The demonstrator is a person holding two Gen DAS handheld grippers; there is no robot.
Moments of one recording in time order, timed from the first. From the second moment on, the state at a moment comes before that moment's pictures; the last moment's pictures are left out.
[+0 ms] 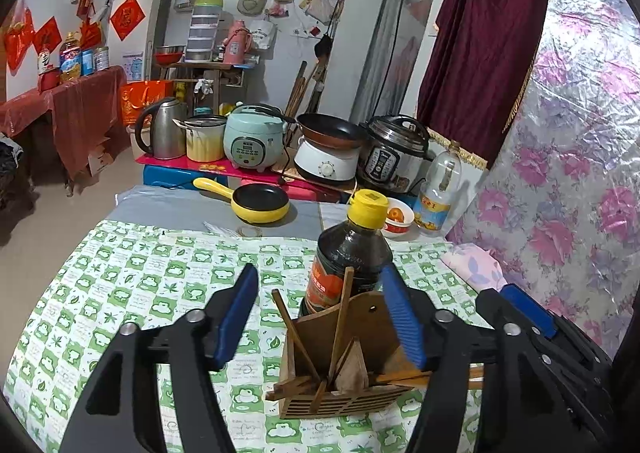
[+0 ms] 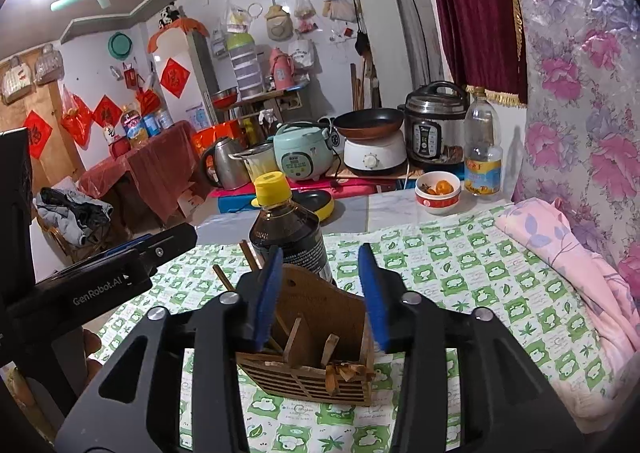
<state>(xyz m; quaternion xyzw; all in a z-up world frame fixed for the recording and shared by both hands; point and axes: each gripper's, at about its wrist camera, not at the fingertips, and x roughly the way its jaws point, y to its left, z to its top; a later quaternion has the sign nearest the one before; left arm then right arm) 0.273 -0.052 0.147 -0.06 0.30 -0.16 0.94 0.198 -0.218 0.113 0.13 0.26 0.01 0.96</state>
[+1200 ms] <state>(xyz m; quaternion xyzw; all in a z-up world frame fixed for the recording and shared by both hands) 0.196 -0.016 0.179 -0.07 0.26 -0.10 0.96 0.123 -0.195 0.154 0.09 0.20 -0.01 0.98</state>
